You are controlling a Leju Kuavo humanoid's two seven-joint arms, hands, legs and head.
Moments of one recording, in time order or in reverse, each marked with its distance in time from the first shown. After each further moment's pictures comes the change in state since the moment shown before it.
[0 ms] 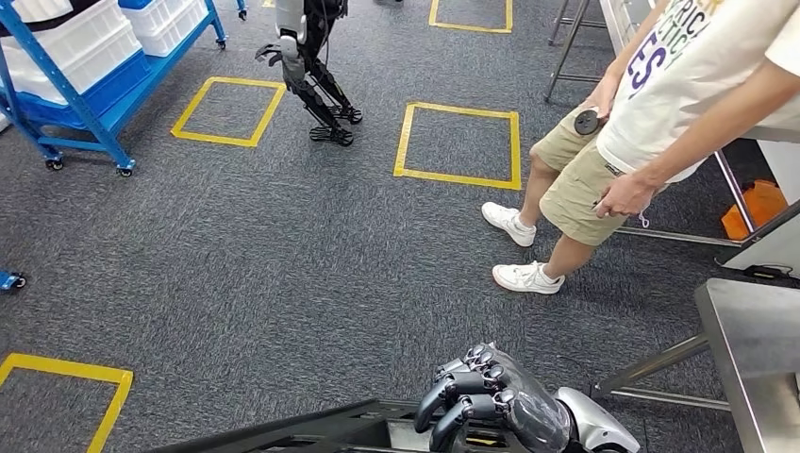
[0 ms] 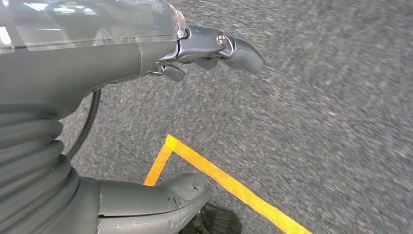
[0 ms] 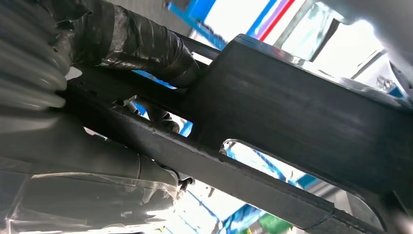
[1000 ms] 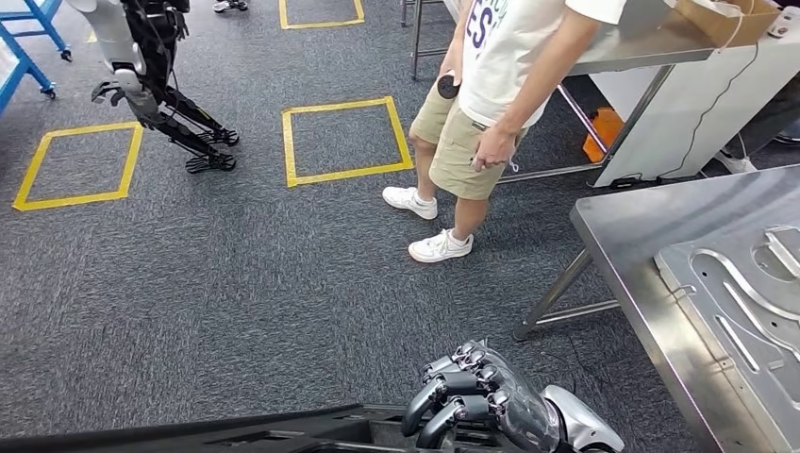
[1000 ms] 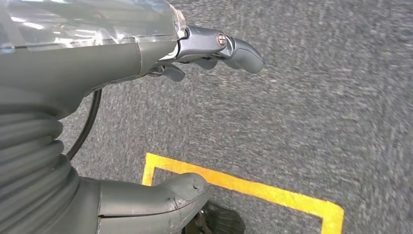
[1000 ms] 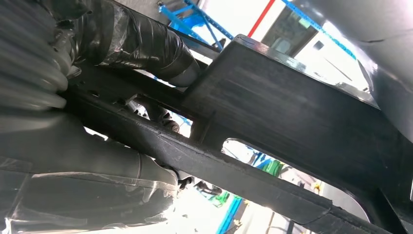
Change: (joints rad) left arm -0.001 0.003 0.000 0.000 -0.010 -0.010 0.000; right arm -0.013 0.051 0.032 -0.016 -0.006 -0.037 -0.004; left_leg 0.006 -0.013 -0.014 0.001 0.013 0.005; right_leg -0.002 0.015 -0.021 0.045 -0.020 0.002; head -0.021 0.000
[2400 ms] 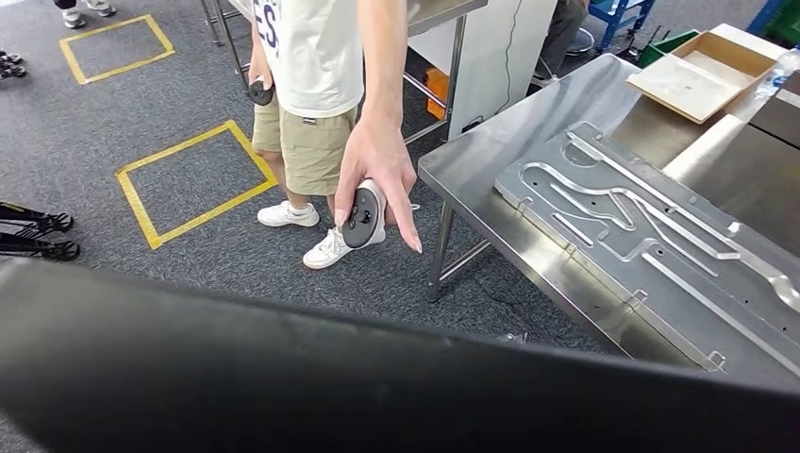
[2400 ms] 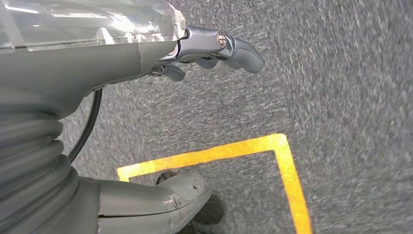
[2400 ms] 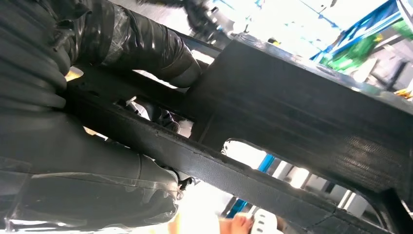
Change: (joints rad) left arm 0.009 -0.004 0.020 0.000 0.051 -0.067 -0.046; right arm 0.140 0.029 -0.140 0.006 0.004 -0.052 -0.043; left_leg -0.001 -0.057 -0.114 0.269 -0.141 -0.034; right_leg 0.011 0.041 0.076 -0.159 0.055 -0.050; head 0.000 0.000
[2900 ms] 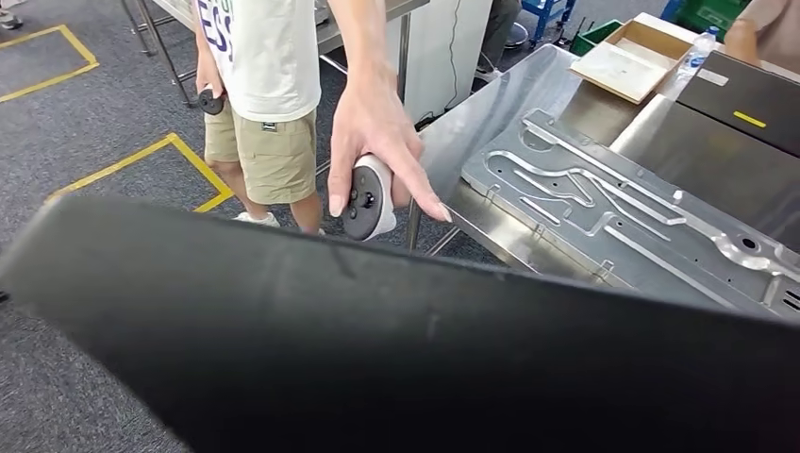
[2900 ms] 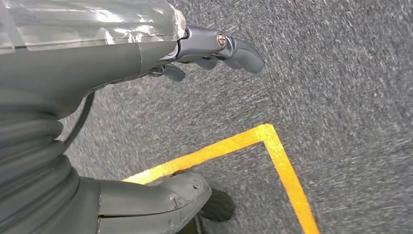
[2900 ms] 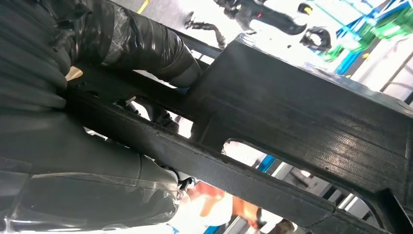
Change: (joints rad) left arm 0.002 -0.003 0.000 0.000 -0.001 0.000 0.003; right arm 0.012 0.000 -0.039 -0.016 0.009 -0.004 -0.002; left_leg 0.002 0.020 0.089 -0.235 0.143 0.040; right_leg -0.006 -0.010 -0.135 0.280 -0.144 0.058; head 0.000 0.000
